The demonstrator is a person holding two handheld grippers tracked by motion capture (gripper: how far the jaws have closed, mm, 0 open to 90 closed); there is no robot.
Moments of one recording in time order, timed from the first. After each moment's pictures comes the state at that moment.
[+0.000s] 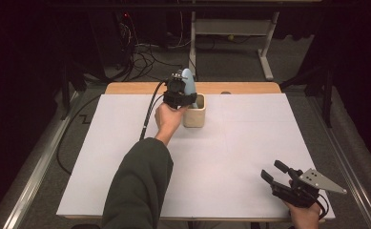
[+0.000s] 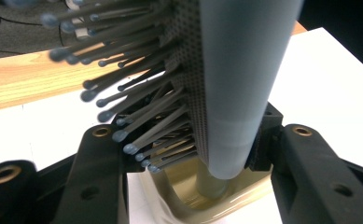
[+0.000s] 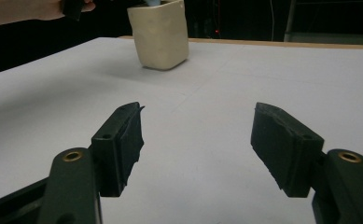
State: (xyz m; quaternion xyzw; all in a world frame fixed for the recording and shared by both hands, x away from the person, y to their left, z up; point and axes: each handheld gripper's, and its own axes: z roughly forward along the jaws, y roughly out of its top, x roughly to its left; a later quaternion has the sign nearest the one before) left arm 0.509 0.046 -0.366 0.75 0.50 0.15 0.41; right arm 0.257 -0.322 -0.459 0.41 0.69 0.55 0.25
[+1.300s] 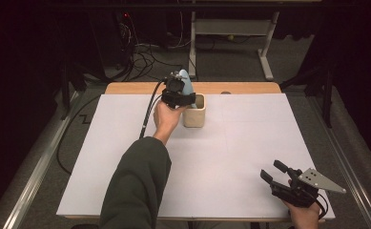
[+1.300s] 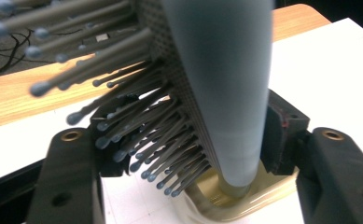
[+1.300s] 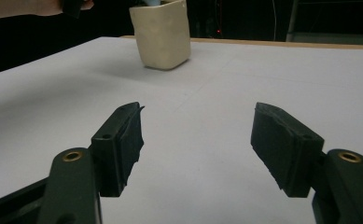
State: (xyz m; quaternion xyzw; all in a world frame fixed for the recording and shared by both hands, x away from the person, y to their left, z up) left arm 0.507 0.050 -0.362 0.76 0.49 0.19 0.39; right arm 0.258 -0.321 -0.459 0.40 0.69 0.55 0.25
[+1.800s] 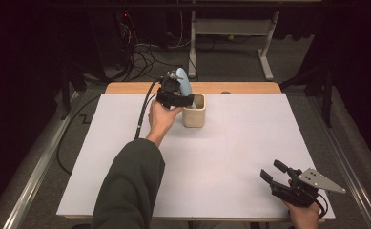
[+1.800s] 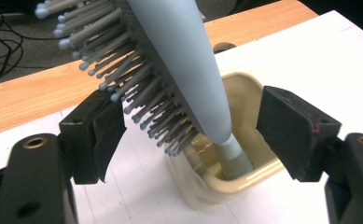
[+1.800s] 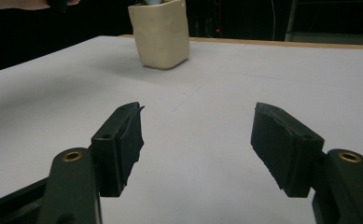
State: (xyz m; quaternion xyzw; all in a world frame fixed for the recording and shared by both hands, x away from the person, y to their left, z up) left arm 0.499 0.064 -0.354 0.78 0.46 0.18 0.39; right arm 0.258 -0.321 -0.459 0.40 0.69 0.55 0.25
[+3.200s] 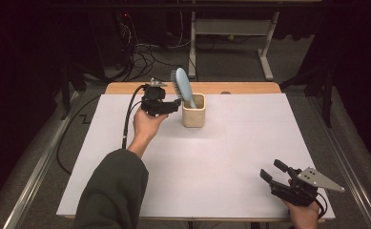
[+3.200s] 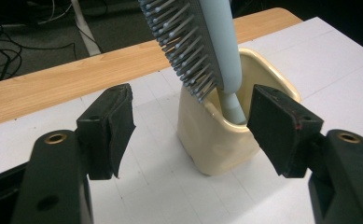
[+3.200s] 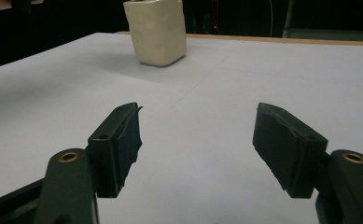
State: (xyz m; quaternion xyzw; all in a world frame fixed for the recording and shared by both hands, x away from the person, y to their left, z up) left arm 0.466 0.107 -0.355 0.76 0.45 0.19 0.42; right arm 0.261 -0.321 -0.459 0.41 0.69 0.54 0.25
